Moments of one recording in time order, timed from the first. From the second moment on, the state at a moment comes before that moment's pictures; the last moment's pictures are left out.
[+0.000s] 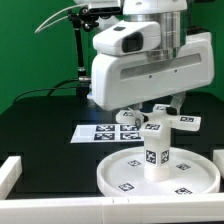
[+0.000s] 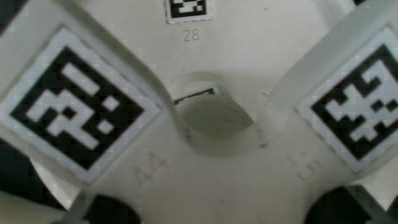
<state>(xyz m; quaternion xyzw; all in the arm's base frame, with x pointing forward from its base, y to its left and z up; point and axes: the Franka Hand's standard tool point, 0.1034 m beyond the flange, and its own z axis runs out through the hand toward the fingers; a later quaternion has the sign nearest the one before) 0.564 0.032 0.098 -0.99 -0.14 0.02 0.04</state>
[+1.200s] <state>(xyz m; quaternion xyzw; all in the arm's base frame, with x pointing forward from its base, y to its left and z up) 0.566 0.040 0.098 -0.92 0.39 0.01 0.04</state>
